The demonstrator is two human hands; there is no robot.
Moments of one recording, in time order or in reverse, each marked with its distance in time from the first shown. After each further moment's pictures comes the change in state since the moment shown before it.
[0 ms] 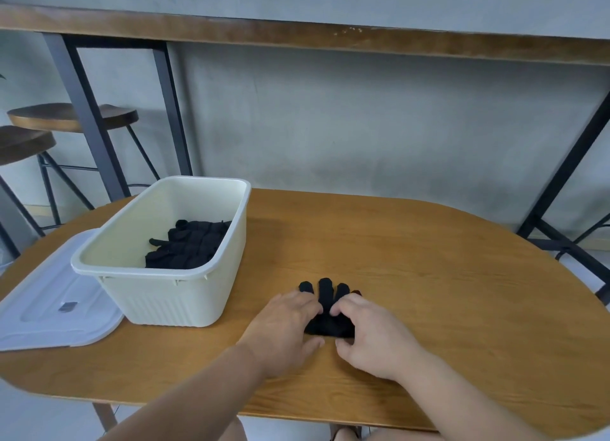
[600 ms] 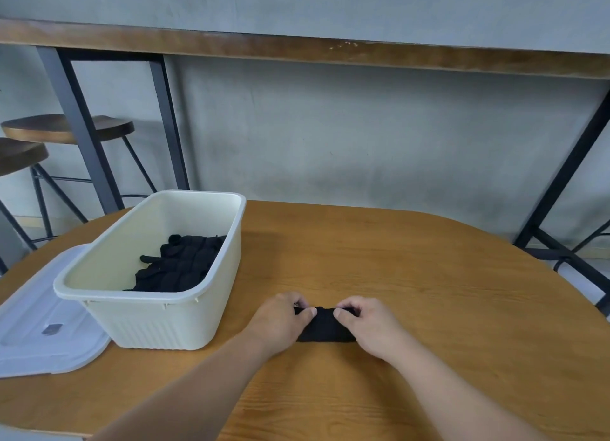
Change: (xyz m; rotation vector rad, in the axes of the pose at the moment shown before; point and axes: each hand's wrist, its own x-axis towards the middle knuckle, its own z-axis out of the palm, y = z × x) left_hand 0.047 -0.016 -0.004 -0.456 -0.098 -0.563; right_hand 0.047 0.024 0.002 0.486 0.009 0.370
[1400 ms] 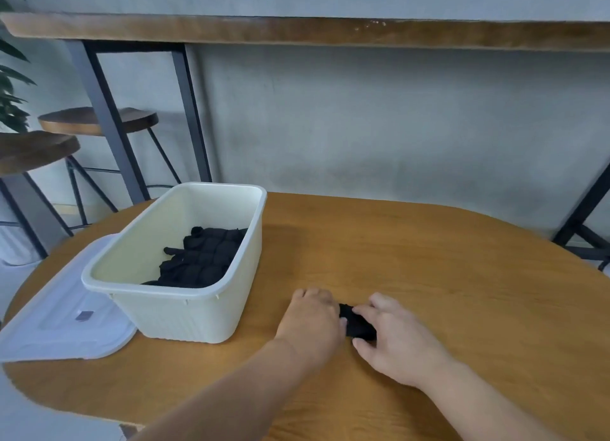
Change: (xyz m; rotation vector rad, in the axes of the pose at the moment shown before) left_hand -0.013 0.024 0.008 0.891 0.065 0.270; right_hand -0.012 0.004 0.001 -0.534 -0.015 -0.367
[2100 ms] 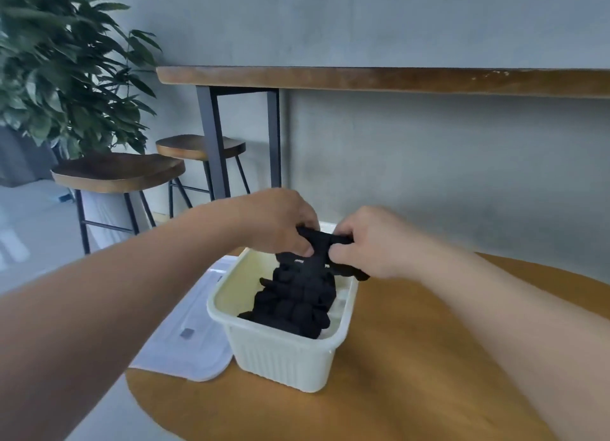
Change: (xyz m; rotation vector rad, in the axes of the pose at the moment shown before) left_hand -0.053 -0.221 -0.191 -0.321 -0.076 -0.176; right_hand 0.134 -0.216 -0.141 0.077 -0.054 -0.199
